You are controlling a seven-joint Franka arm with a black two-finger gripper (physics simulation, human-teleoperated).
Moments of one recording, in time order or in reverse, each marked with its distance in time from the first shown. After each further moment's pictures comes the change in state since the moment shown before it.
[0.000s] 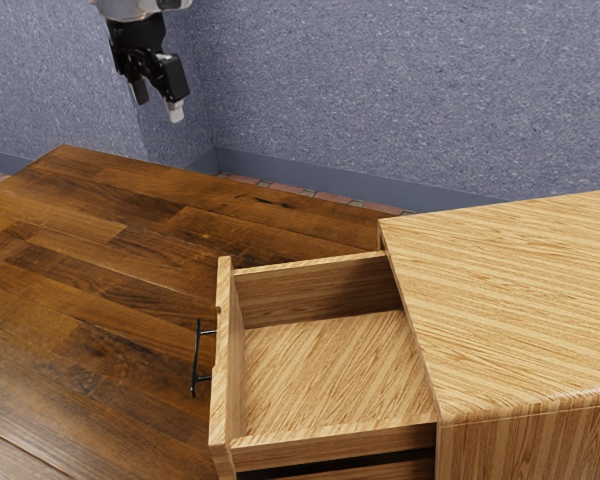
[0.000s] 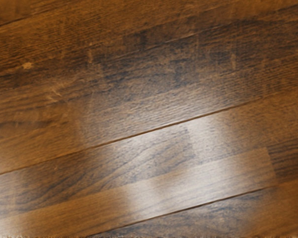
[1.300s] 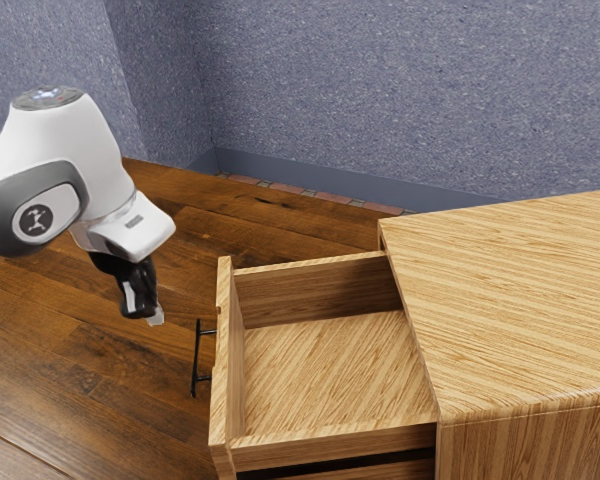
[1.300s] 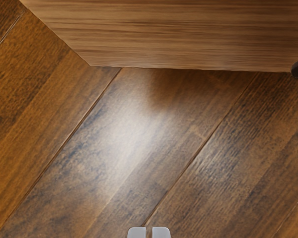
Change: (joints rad) arm -0.046 -0.820 -0.212 -1.324 -0.137 0.552 0.454
